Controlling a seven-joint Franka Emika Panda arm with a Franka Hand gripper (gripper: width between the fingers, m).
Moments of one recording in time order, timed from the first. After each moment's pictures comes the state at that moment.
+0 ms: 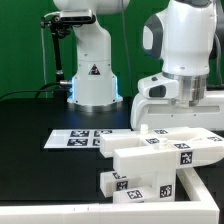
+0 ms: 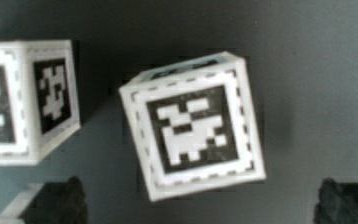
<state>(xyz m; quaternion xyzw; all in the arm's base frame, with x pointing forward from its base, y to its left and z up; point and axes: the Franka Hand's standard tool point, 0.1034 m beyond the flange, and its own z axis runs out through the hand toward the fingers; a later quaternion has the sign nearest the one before) 0.456 0.162 0.016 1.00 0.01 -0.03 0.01</state>
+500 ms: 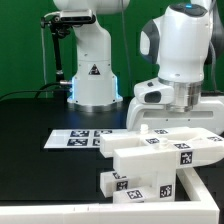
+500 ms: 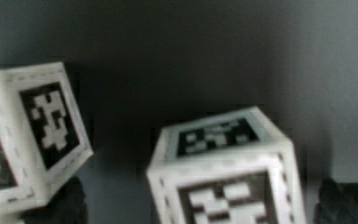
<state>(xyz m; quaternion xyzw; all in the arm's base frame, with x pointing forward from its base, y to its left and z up) 0.437 0.152 0.004 1.00 0.01 -0.04 0.01</state>
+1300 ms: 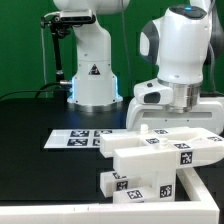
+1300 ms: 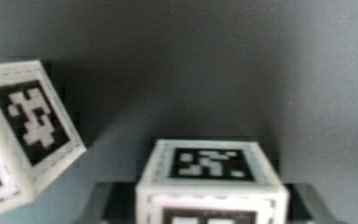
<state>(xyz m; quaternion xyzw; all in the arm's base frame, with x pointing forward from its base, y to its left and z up) 0.435 0.155 0.004 1.00 0.00 -0.04 0.01</state>
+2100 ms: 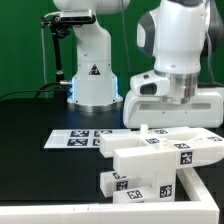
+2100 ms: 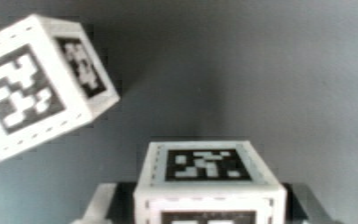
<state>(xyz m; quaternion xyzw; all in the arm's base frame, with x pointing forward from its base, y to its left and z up) 0.451 0.144 0.042 1.00 0.00 -0.04 0.00</state>
